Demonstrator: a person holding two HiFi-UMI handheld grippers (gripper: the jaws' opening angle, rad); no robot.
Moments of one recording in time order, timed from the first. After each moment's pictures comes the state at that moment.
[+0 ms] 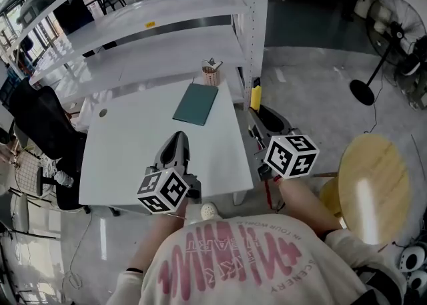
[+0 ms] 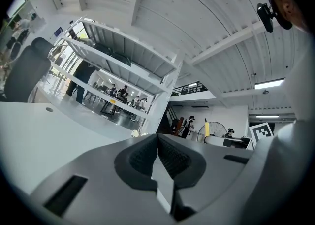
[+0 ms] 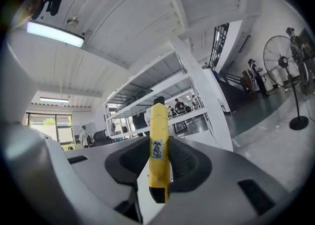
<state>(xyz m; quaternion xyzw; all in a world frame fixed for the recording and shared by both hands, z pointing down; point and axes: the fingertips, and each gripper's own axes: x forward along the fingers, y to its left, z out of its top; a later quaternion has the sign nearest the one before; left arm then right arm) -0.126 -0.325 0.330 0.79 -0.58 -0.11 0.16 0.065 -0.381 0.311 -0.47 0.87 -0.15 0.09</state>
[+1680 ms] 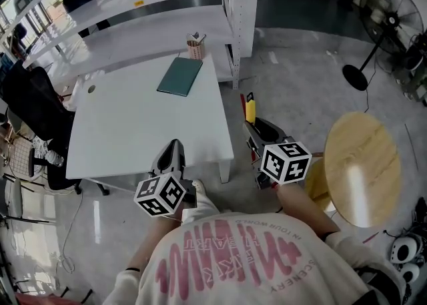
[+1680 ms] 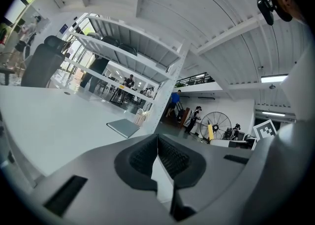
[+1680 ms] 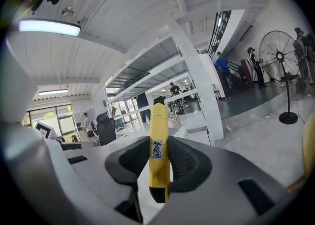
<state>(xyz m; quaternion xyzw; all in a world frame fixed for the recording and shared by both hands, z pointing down) -0.074 -0.221 0.411 0.76 -0.60 -0.07 0.22 0.126 -0.275 0.406 -0.46 0.86 -0.20 -0.01</state>
